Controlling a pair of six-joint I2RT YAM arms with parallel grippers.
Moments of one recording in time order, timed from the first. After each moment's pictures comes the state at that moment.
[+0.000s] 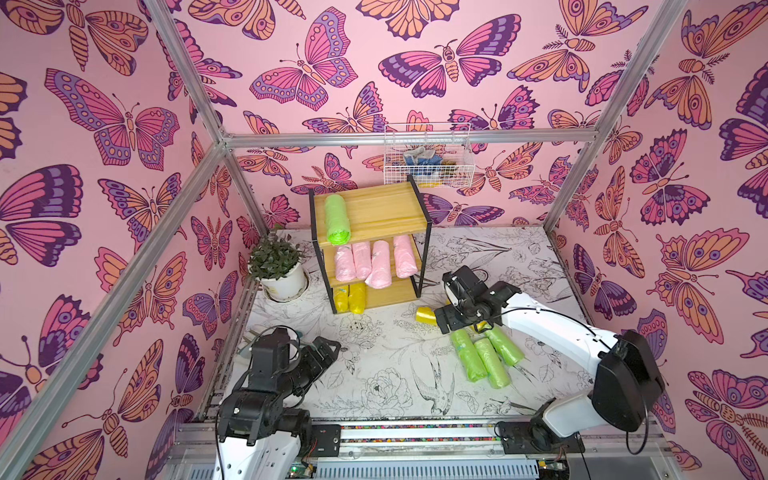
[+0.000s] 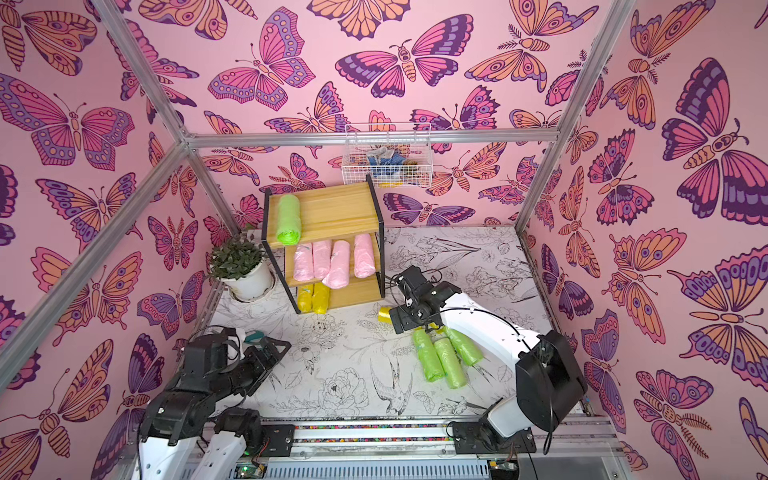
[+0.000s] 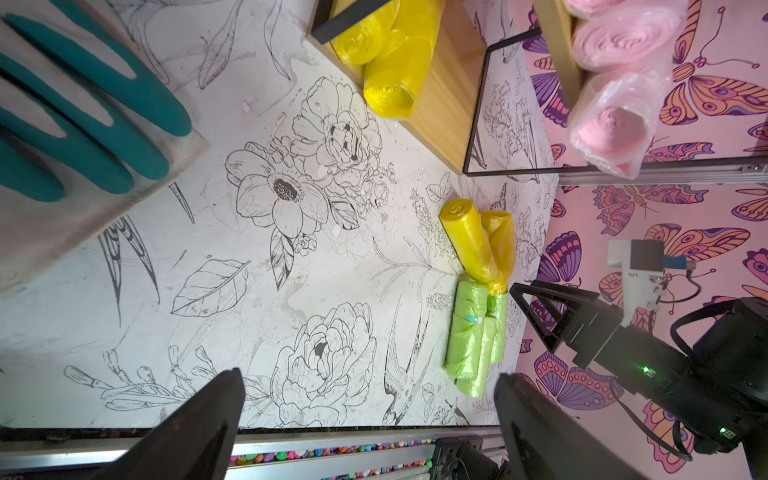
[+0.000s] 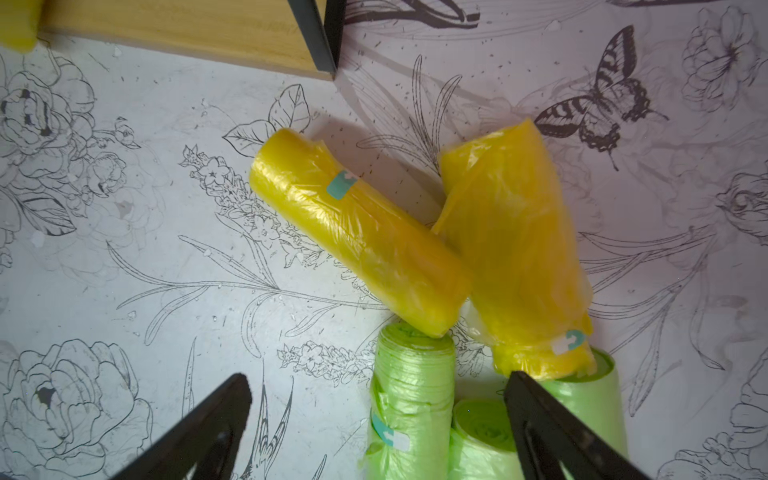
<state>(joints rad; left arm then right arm) -0.12 0.42 0.67 -1.06 0.35 -0.92 0.66 1.49 1.10 -0.75 0.07 0.31</state>
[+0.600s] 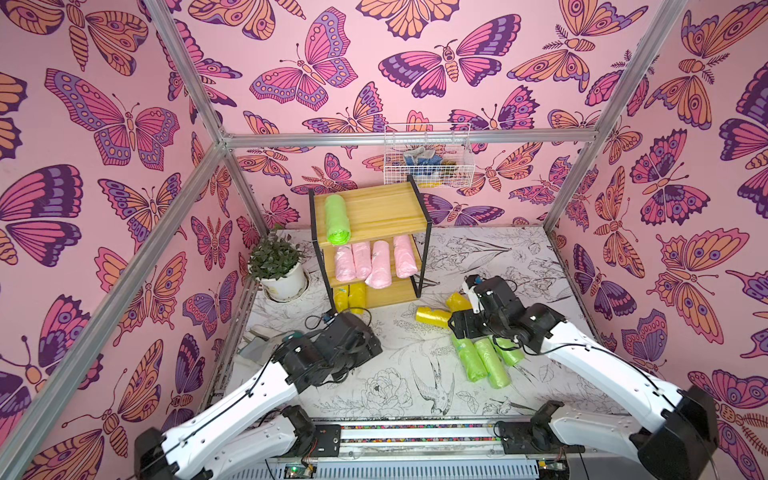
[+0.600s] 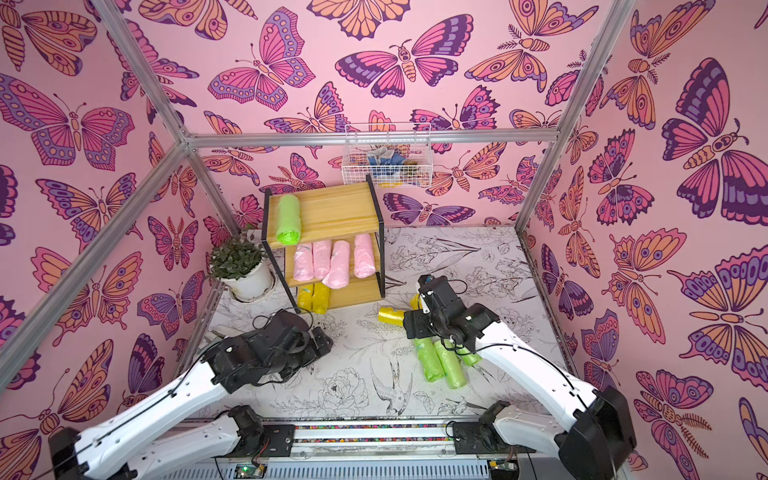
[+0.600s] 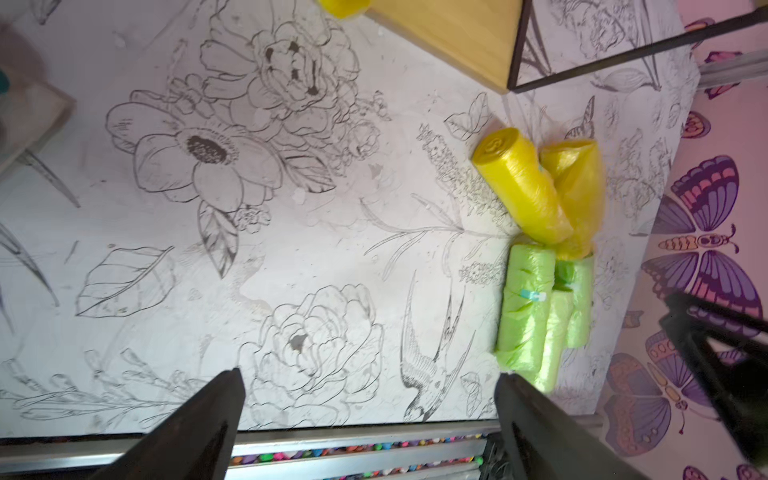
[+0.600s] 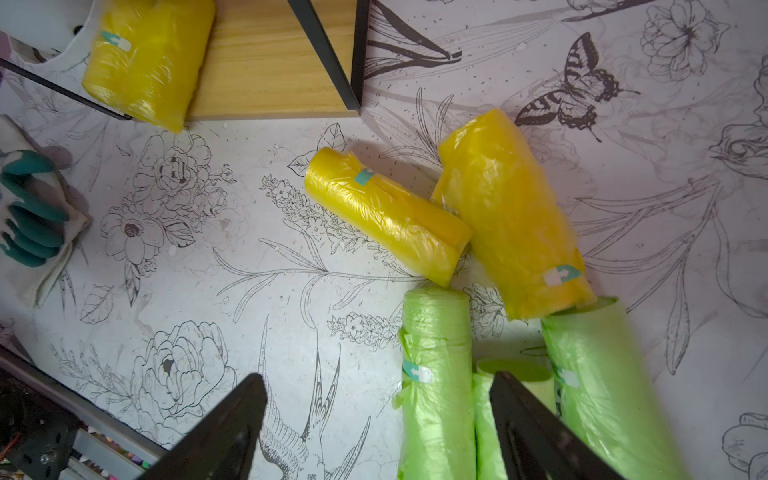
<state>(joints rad) -0.86 0.98 0.87 -0.87 -0.15 -1.30 0.63 1.10 0.90 -0.70 0.00 0.44</state>
